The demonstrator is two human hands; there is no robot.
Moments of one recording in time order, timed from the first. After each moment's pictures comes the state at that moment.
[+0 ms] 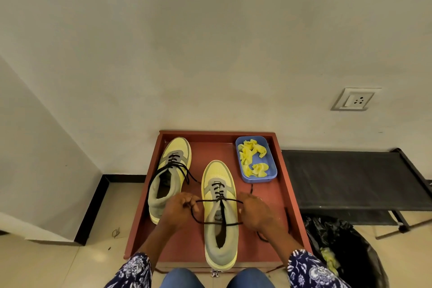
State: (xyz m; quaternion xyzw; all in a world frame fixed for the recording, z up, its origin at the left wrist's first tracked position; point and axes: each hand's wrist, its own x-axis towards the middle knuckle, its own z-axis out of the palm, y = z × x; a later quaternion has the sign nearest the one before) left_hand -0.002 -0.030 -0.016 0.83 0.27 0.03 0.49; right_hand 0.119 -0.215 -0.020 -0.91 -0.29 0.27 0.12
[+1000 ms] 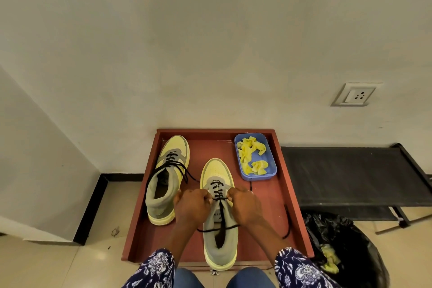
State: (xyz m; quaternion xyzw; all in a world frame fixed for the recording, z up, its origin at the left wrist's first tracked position) left_hand 0.029 -0.063 -0.007 0.92 0.31 -0.04 0.22; right_hand 0.106 -0.190 -0.005 -0.93 -0.30 0.18 0.11
